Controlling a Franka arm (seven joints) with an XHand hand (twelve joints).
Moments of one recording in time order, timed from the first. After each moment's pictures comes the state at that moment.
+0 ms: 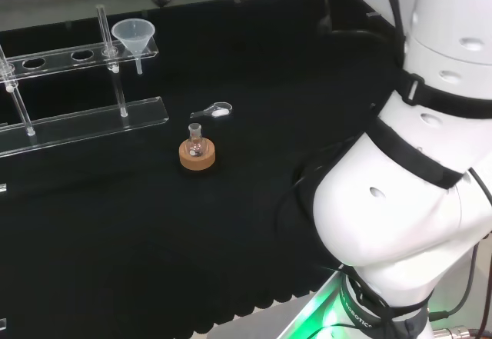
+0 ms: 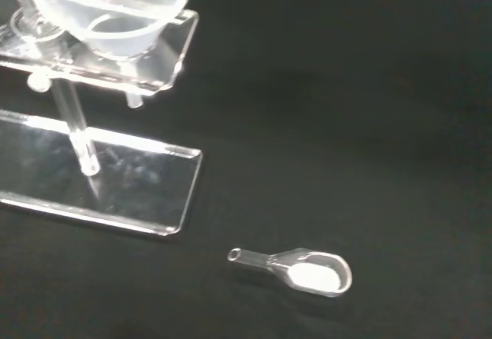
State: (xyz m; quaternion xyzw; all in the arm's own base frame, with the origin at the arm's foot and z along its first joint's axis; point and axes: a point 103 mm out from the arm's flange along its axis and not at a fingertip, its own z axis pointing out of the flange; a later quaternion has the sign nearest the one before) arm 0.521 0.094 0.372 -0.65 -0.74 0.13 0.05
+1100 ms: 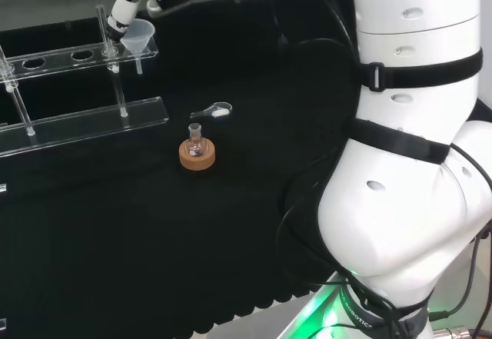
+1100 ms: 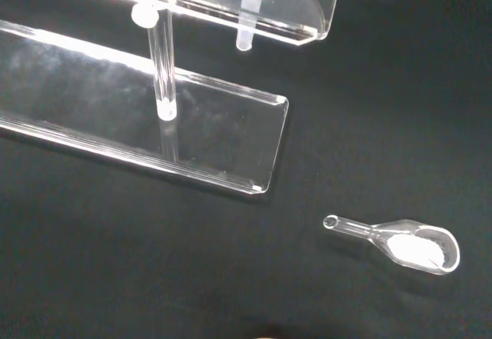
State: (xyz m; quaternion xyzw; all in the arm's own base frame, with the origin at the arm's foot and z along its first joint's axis) arm 0.551 0.178 0.325 -0.63 -0.74 0.20 0.09
